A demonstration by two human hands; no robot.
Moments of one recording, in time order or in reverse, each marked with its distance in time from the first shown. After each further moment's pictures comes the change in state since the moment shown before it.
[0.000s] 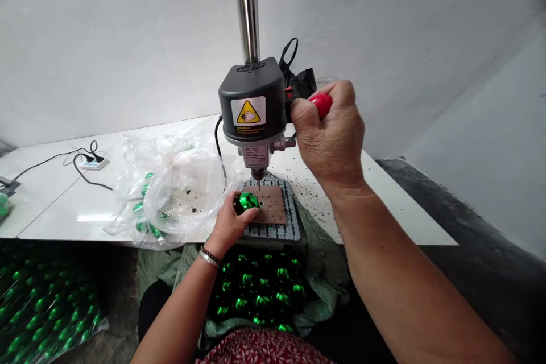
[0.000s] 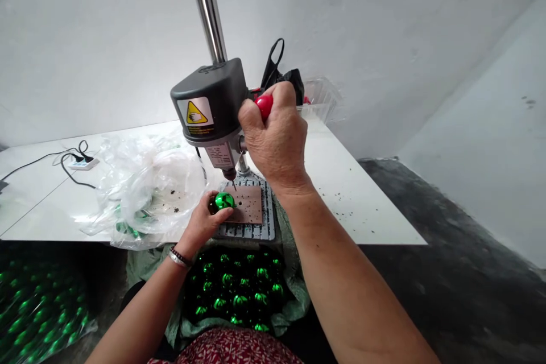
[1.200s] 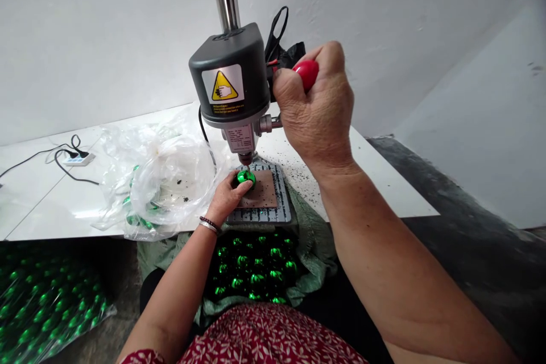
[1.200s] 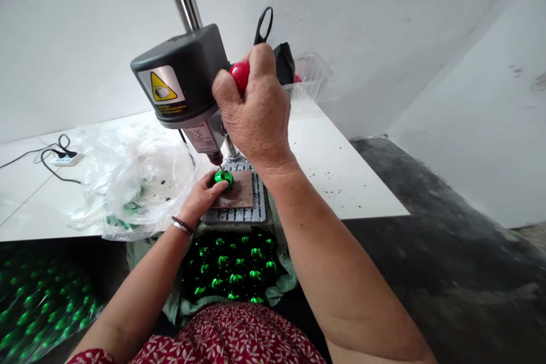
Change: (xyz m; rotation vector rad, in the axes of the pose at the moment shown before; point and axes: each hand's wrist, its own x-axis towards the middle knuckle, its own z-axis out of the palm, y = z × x) left_hand 0.037 -0.008 0.014 -0.052 -0.143 0.094; right_hand 0.003 -0.015 -0.008 -0.028 -0.063 0.102
